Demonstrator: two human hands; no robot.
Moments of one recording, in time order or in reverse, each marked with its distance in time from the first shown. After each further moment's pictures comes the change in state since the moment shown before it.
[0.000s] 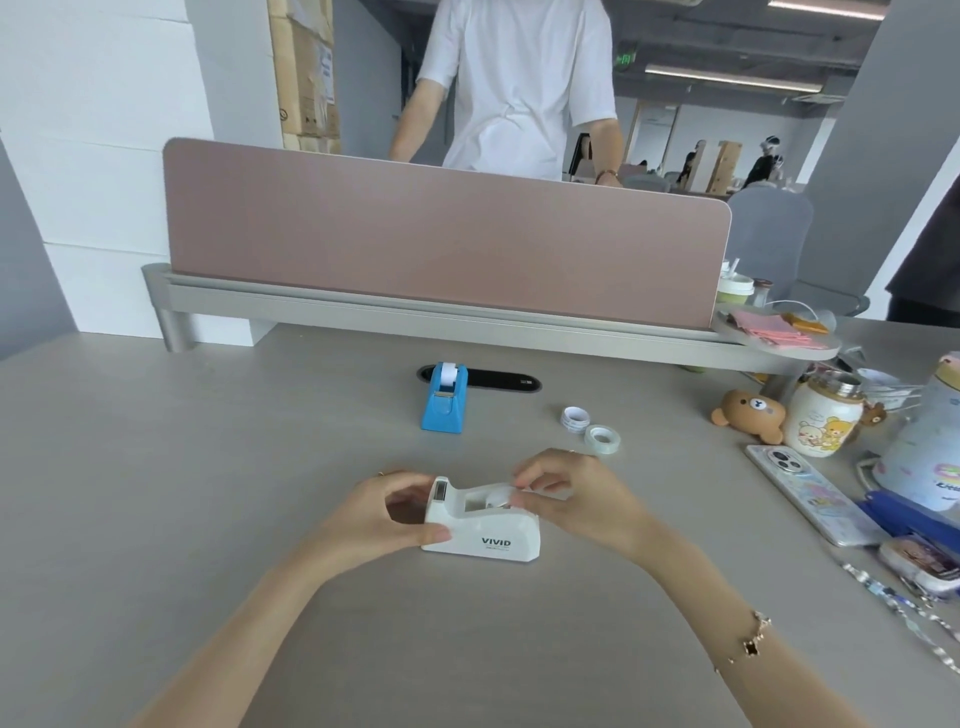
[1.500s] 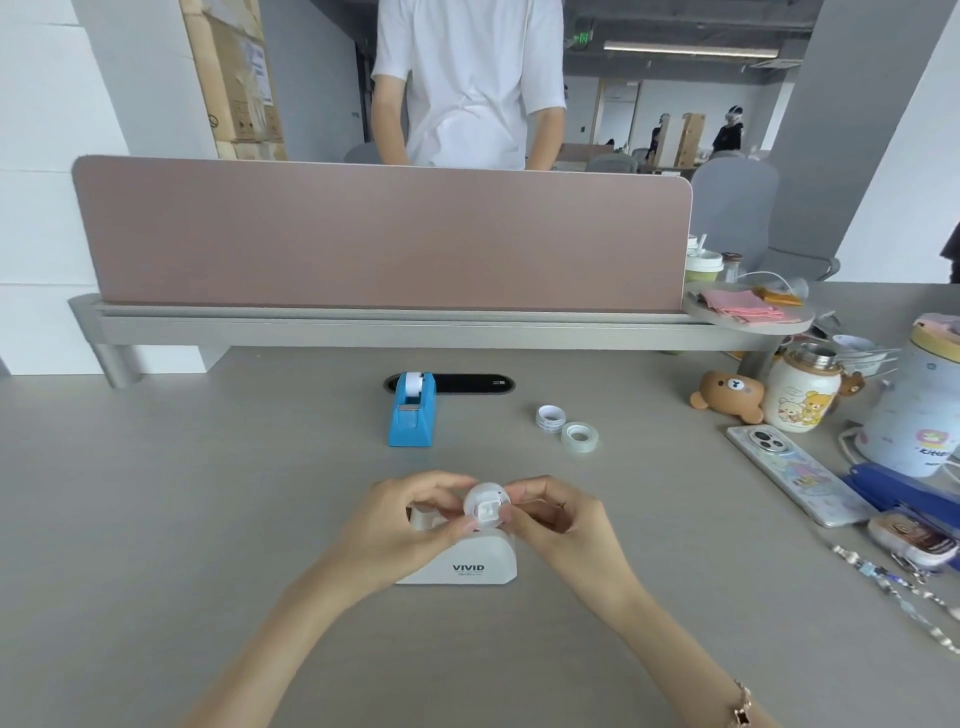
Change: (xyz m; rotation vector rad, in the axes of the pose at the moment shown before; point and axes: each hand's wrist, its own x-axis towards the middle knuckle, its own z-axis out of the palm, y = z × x) left_hand 0.012 0.058 0.033 0.114 0.014 0.108; right_hand -0.022 0.012 0.022 0.723 0.257 0.116
